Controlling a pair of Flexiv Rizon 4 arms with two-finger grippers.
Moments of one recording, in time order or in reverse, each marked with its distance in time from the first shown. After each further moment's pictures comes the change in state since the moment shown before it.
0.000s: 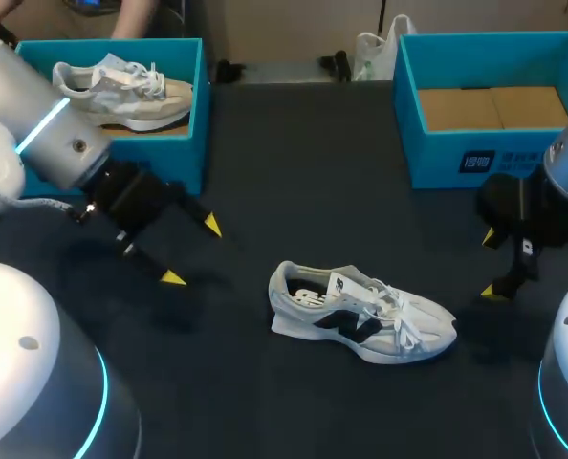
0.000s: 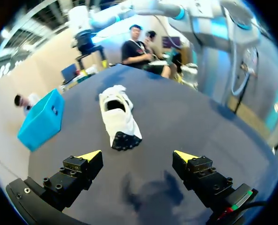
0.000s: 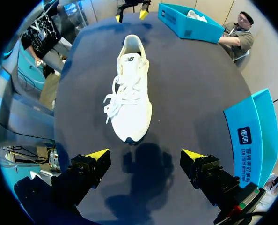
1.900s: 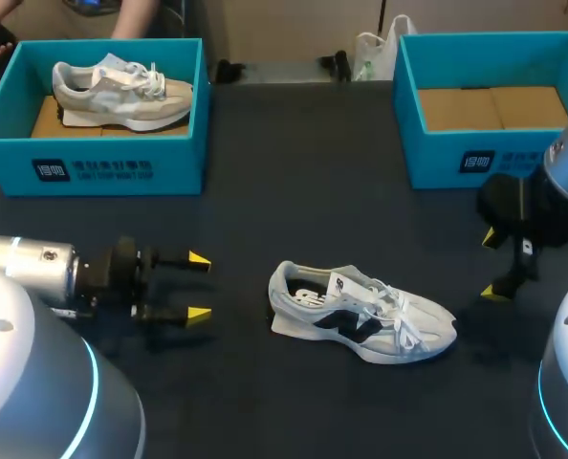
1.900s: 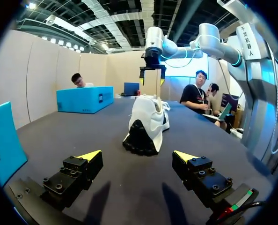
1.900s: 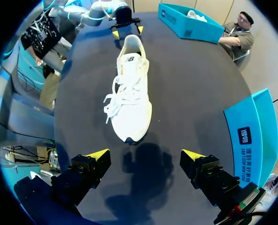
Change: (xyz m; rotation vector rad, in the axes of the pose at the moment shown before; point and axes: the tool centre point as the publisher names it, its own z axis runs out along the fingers) left arm 0.019 0.038 0.060 0.407 -0.437 -0.486; right arm 0.000 0.000 0.000 0.000 0.000 0.000
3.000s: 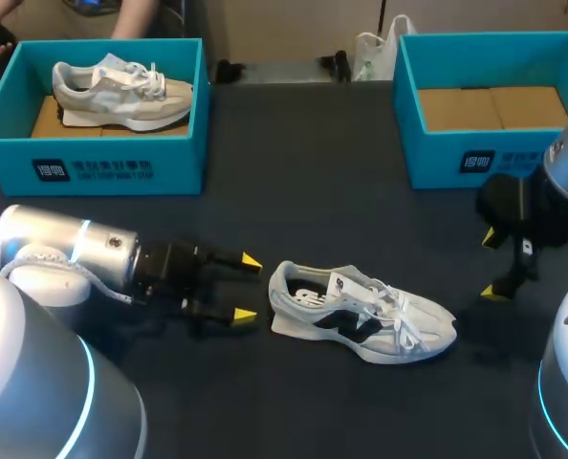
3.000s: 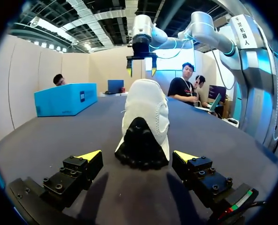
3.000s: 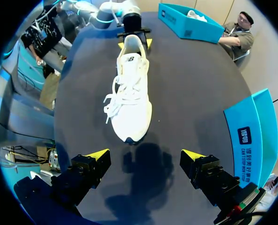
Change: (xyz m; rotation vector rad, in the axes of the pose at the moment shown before) left arm -0.007 0.006 0.078 -0.029 0.157 0.089; right arm 0.000 0.000 0.000 0.000 0.000 0.000
